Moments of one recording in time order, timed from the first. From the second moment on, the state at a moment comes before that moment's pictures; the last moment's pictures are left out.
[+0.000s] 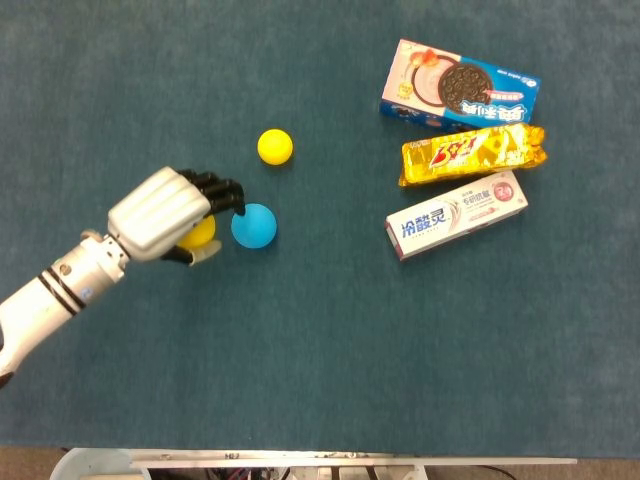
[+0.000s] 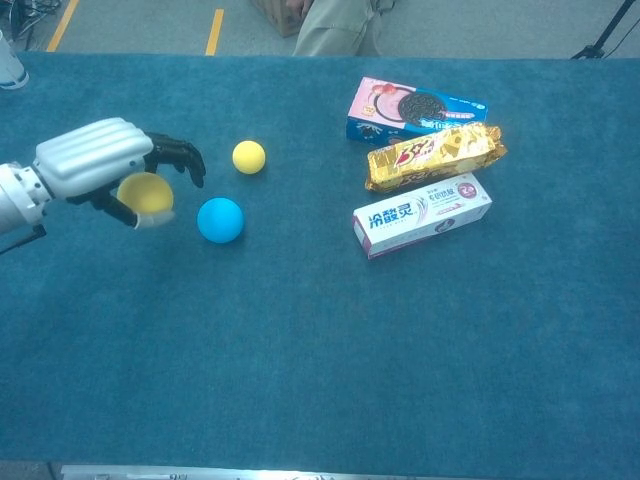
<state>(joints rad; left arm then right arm) -0.69 -1.39 0.13 -1.26 1.76 1.19 -0.30 0.24 -0.91 0.11 -1.97 -1.30 1.27 -0.07</state>
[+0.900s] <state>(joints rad) -0.80 -1.54 -0.01 -1.10 1.48 0.83 -0.23 0.23 -0.90 0.10 -1.93 -1.31 1.26 0.00</state>
